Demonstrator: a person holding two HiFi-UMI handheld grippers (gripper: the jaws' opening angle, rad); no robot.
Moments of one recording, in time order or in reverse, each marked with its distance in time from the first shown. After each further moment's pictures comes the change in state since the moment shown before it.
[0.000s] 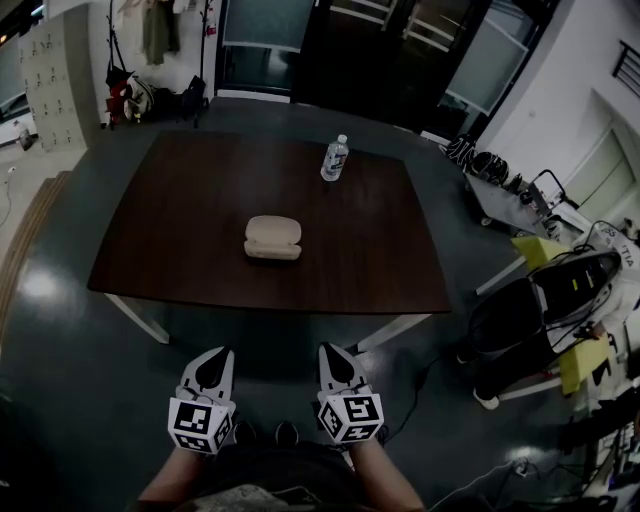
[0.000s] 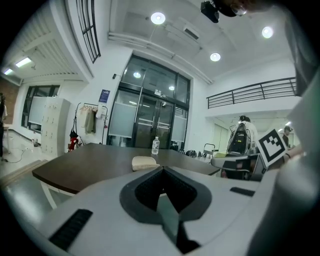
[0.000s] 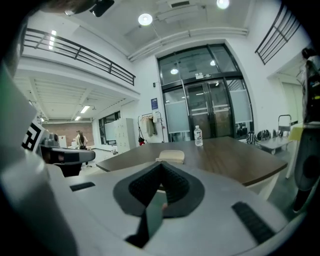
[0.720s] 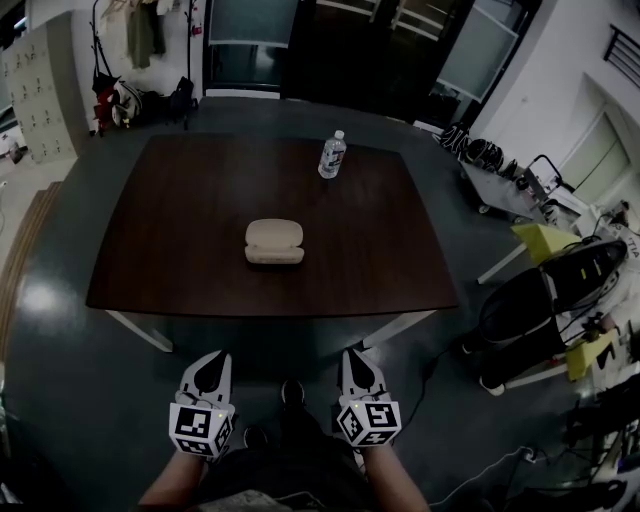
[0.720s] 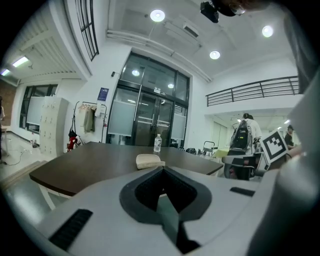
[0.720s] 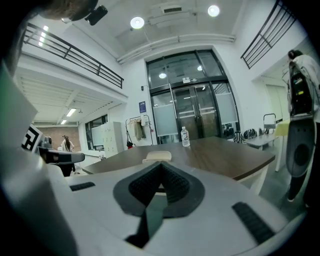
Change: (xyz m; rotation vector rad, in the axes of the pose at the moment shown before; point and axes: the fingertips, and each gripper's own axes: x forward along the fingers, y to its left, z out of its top) left arm 0.015 0.038 -0.009 0.017 0.024 -0.008; right arm 0.001 -0.032 -0.012 0.057 -0.046 -0.133
